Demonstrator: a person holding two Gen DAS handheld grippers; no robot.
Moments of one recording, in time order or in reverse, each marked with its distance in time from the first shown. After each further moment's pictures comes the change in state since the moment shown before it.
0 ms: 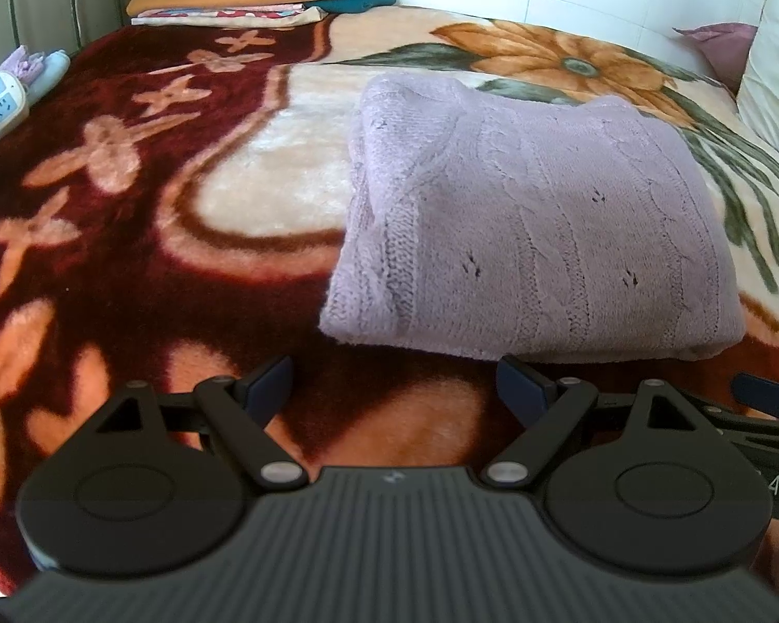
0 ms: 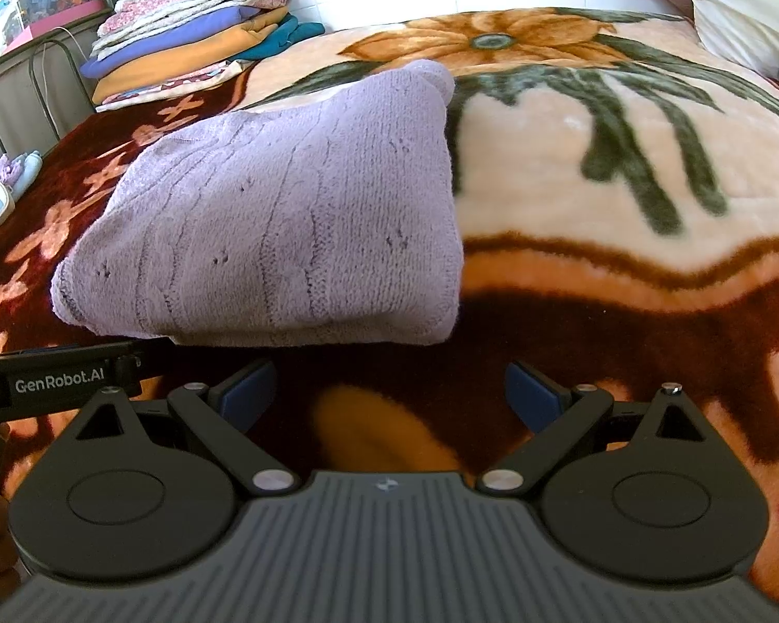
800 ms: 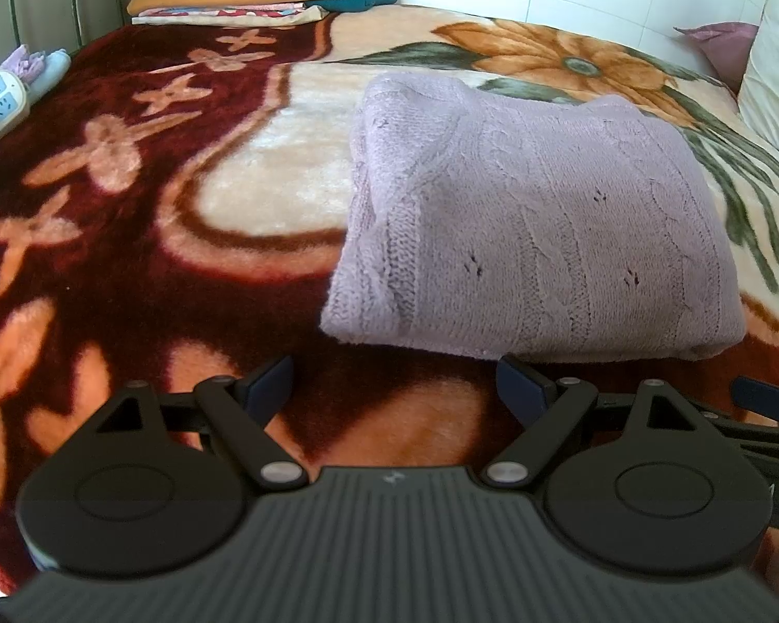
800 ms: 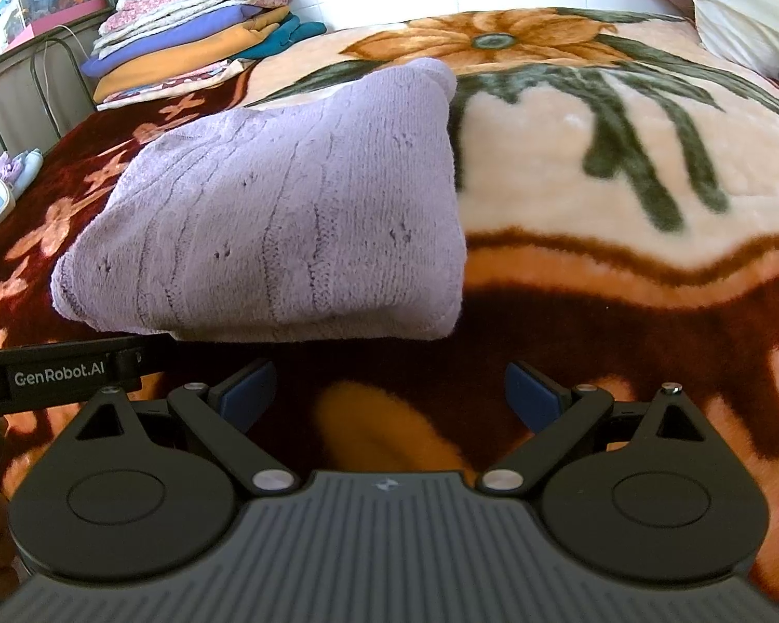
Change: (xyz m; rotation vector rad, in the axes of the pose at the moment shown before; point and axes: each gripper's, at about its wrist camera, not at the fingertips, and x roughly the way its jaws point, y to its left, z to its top) left arm 0.001 0.001 -0.001 0.000 0.000 0.002; right arm 0.001 0.002 -0.002 -0.007 -0.001 -0.002
